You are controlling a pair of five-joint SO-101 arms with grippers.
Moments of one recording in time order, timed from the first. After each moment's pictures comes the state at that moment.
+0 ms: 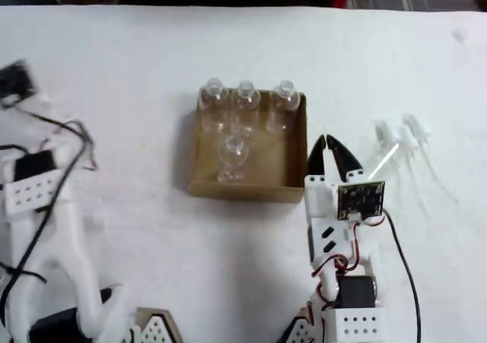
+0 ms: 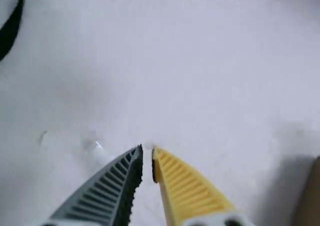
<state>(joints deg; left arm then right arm) -26.3 -26.4 39.8 45.4 15.8 -5.4 -102.8 96.4 19.7 8.3</state>
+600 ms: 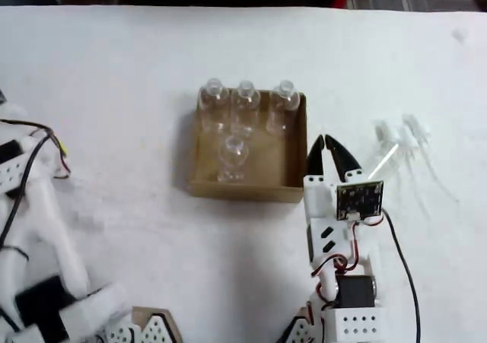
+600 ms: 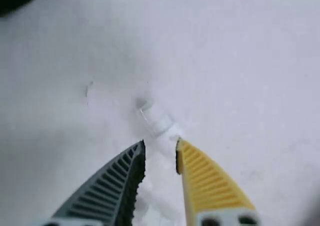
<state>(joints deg) -35.6 -12.2 32.0 54.8 12.5 -5.6 -102.8 96.4 19.7 8.3</state>
